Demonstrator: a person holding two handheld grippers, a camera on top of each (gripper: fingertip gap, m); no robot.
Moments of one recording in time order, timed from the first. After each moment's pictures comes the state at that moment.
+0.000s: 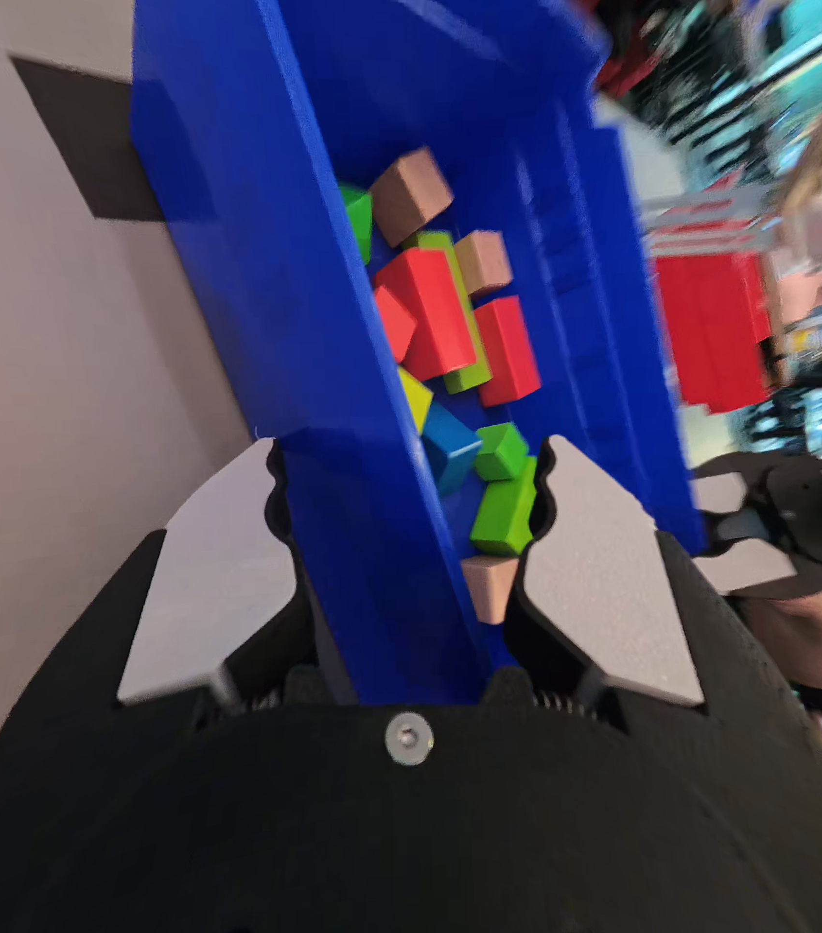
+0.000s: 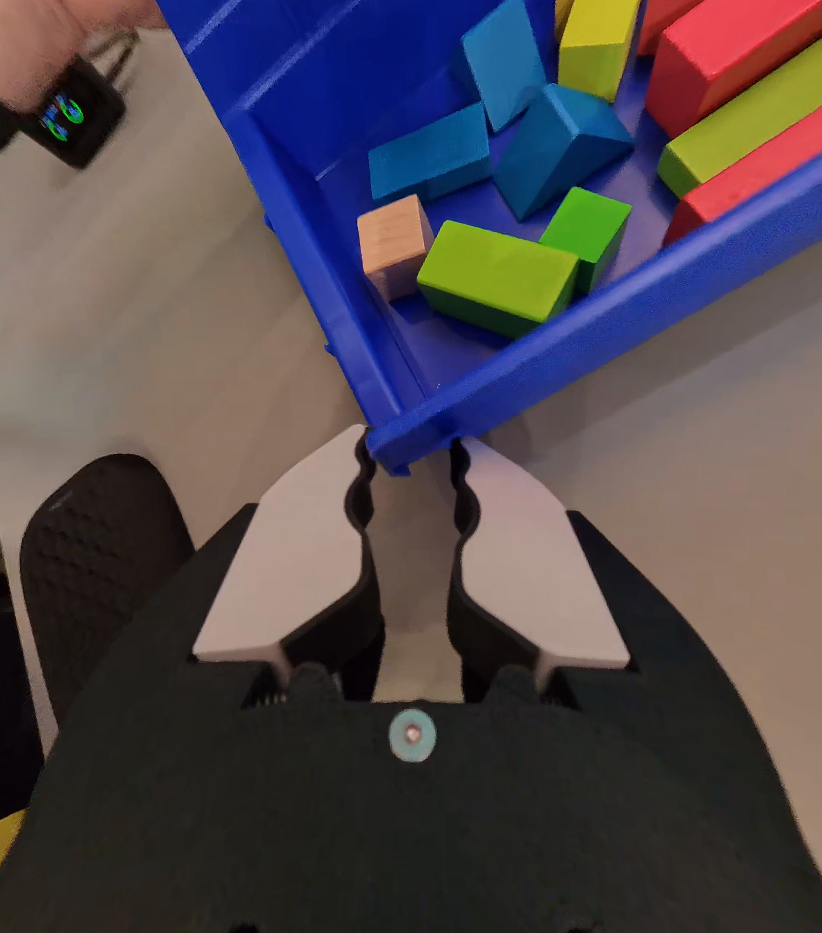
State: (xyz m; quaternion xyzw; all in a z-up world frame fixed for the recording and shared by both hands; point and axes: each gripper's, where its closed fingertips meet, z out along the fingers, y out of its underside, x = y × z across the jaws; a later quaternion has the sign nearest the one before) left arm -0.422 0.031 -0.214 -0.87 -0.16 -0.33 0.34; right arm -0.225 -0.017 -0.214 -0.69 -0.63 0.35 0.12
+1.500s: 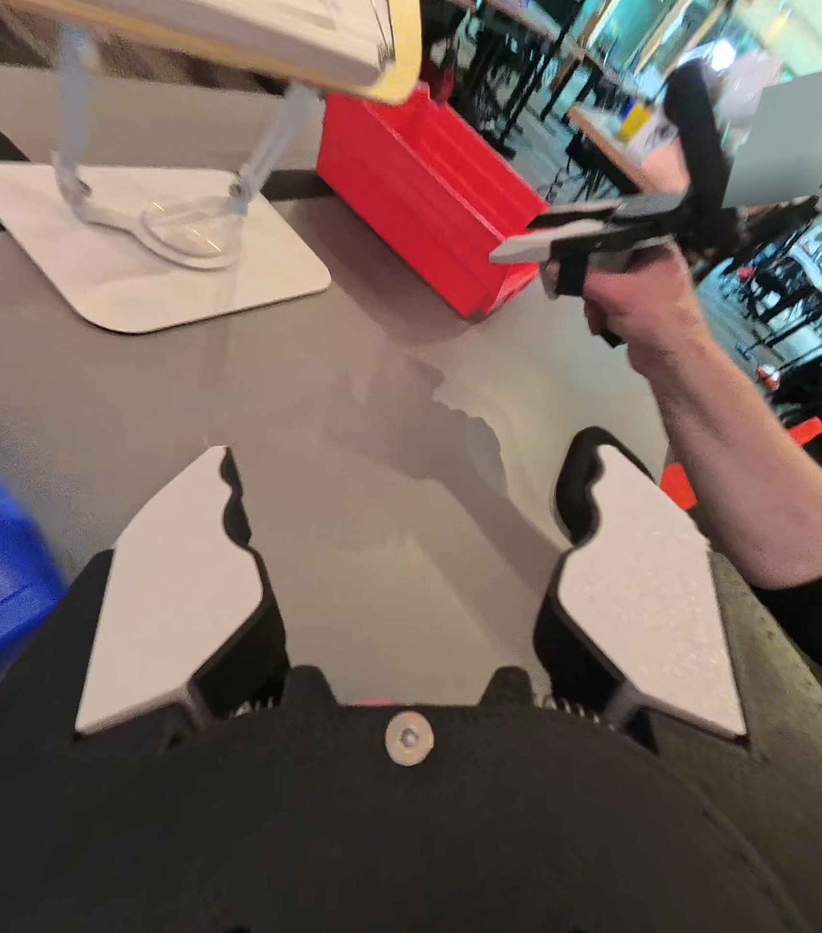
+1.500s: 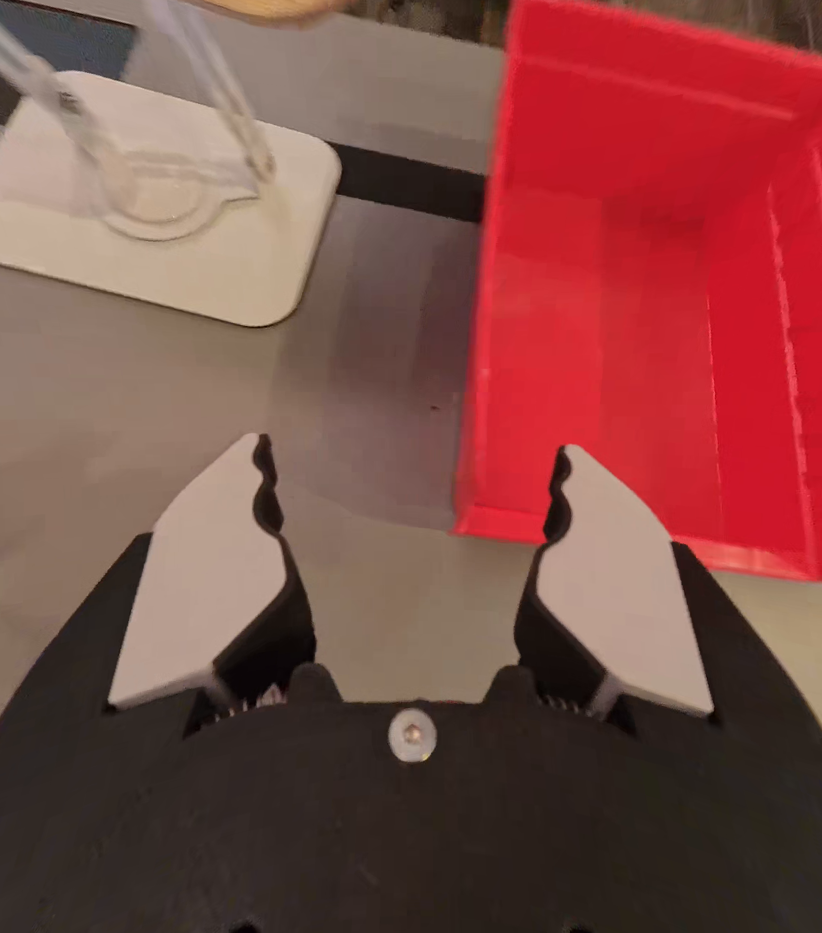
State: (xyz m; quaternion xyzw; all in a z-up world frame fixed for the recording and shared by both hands) left arm -0.100 -0.017 -0.115 -0.83 0.04 -0.31 0.47; right arm 0.125 0.207 -0.155 -0.86 -0.32 0.08 0.39
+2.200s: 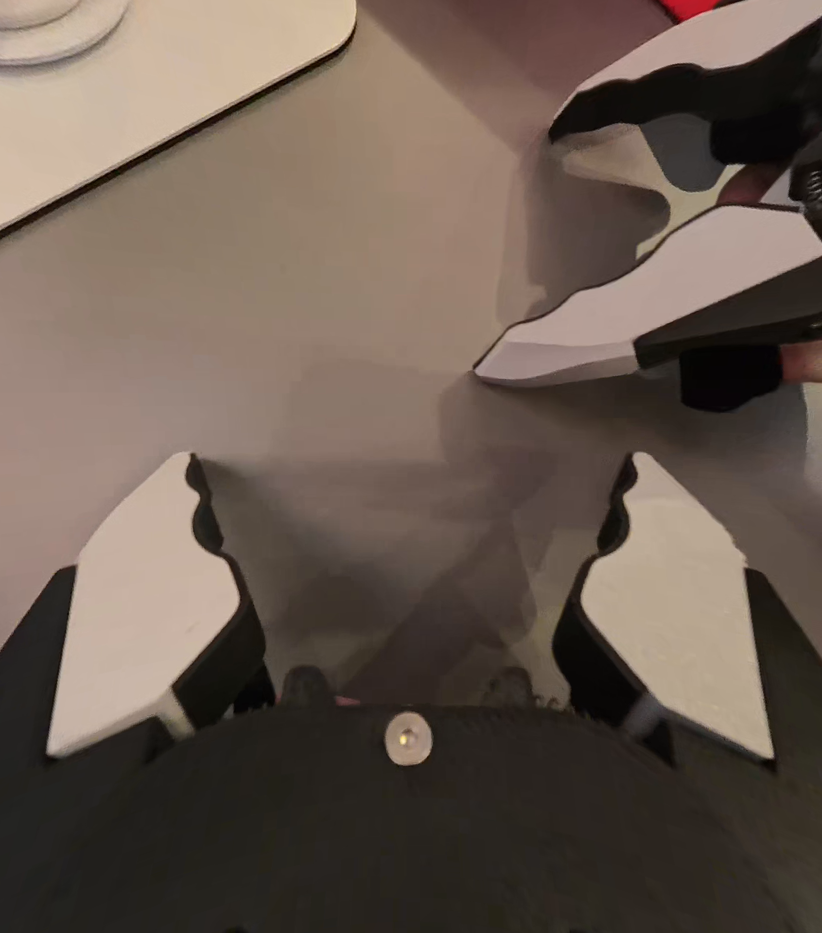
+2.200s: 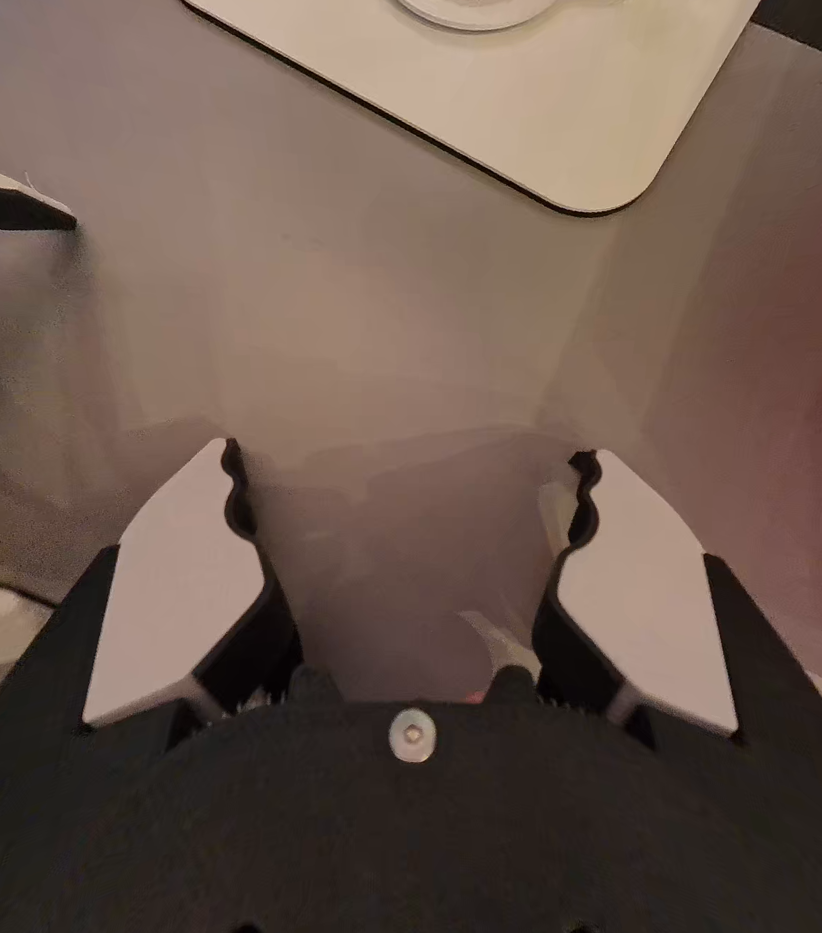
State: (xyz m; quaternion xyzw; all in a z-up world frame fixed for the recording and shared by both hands) left arm -0.030 0.070 -0.268 -0.92 0.12 -0.12 0.35; right arm 0.028 0.142 -0.275 -0.82 -0.44 0.16 0.32
